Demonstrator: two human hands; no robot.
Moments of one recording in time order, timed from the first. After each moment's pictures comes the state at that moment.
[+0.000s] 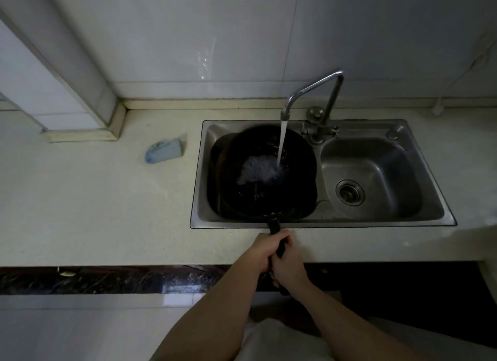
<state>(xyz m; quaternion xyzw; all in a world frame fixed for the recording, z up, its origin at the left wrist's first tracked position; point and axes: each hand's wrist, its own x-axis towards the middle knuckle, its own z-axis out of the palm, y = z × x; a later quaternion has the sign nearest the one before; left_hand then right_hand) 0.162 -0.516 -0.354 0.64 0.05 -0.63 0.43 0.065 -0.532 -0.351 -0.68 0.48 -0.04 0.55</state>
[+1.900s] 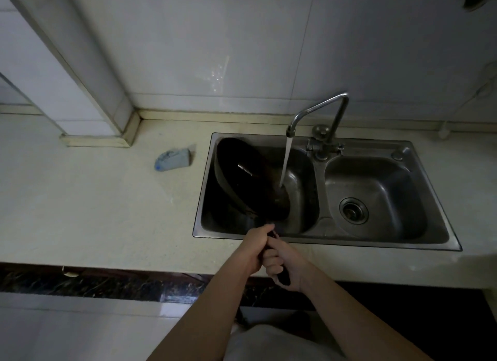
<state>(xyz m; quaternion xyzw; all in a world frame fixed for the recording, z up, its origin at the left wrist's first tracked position) 0.185 -0.514 -0.278 0.64 0.10 -0.56 0.51 0.102 -0.559 -0.260 -0.19 0.47 0.05 0.86</state>
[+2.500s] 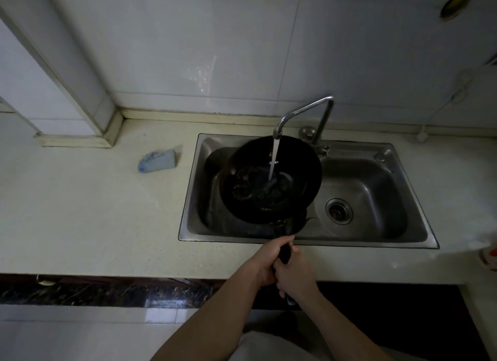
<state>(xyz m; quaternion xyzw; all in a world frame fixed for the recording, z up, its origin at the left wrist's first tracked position) 0.142 -0.536 -0.287 0.55 0.10 -0.68 0.47 0.052 -0.566 -0.290 -0.70 0.51 -0.01 0.50</state>
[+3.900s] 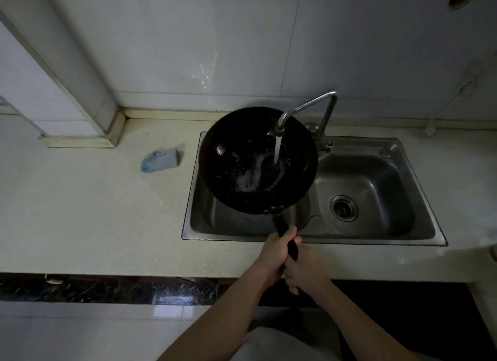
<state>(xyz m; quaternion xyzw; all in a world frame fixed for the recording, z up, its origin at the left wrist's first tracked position) 0.133 -0.539 -0.280 0.60 0.00 -0.57 0.56 0.043 -0.580 -0.264 -0.65 0.45 0.01 0.62</state>
